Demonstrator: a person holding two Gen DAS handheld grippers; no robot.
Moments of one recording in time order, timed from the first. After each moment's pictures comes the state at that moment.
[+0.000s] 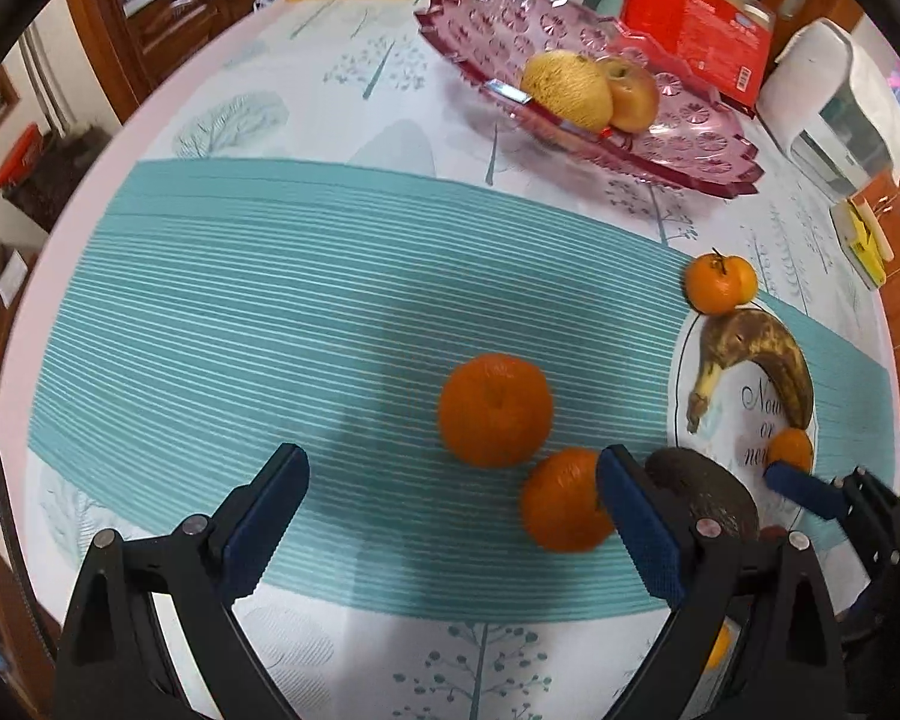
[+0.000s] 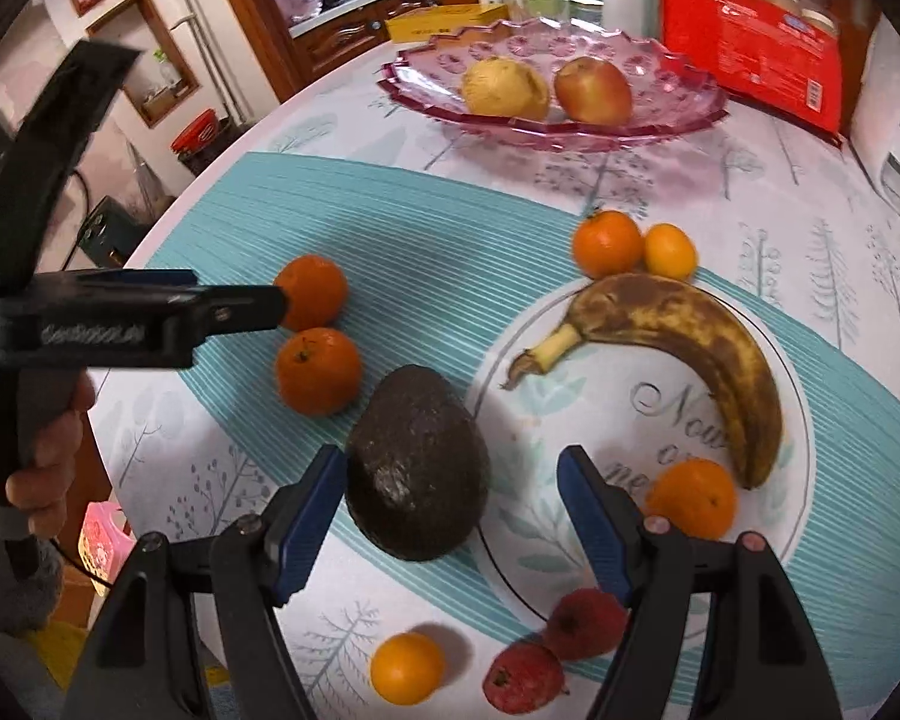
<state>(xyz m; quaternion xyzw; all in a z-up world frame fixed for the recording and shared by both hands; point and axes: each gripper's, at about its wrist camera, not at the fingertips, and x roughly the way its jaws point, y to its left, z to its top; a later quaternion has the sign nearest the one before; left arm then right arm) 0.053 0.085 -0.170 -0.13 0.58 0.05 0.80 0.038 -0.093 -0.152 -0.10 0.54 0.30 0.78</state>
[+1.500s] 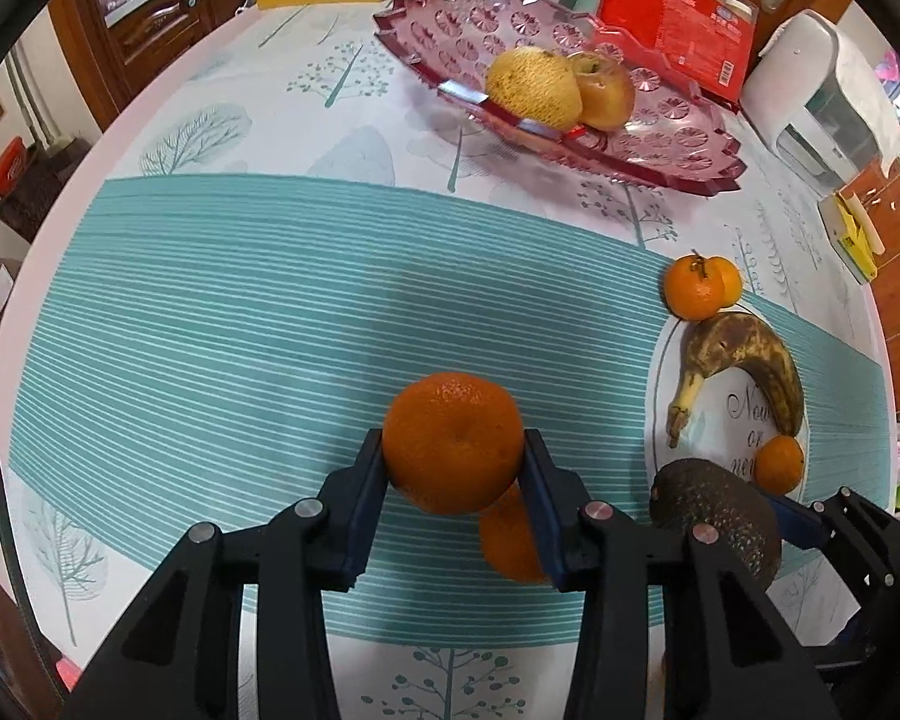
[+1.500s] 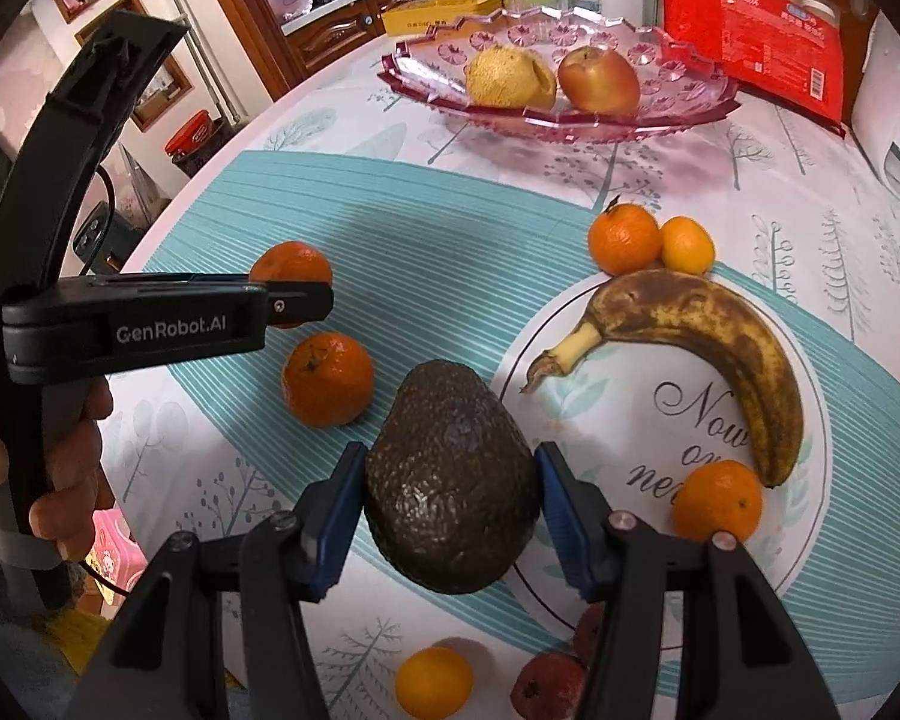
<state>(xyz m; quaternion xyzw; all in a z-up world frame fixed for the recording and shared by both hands) 0.062 0.068 -0.169 -0.12 0.57 0.03 0.81 0.039 -0.093 -0.148 -0.07 0.54 0.29 0.79</state>
